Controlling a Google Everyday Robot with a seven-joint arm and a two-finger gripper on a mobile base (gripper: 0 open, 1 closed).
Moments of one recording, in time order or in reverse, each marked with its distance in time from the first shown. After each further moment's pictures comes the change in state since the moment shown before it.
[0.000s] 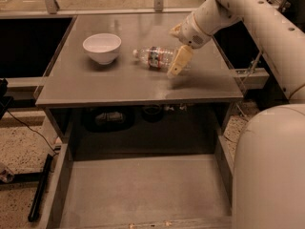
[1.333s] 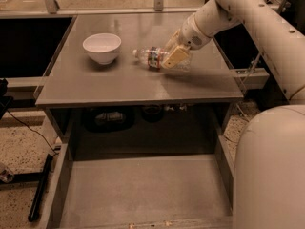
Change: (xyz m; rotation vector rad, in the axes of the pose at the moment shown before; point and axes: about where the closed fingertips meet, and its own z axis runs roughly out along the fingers) arm 0.001 -0.004 0.004 0.012 -0.030 0.083
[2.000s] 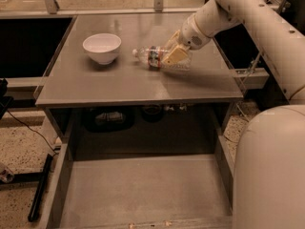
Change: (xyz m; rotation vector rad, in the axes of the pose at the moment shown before) arm 0.000 0.000 0.000 0.000 0.000 0.000
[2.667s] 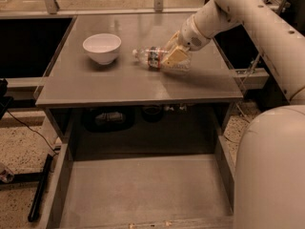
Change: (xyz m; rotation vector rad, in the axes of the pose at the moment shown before) arm 0.000 0.002 0.005 -0.005 0.007 -0.007
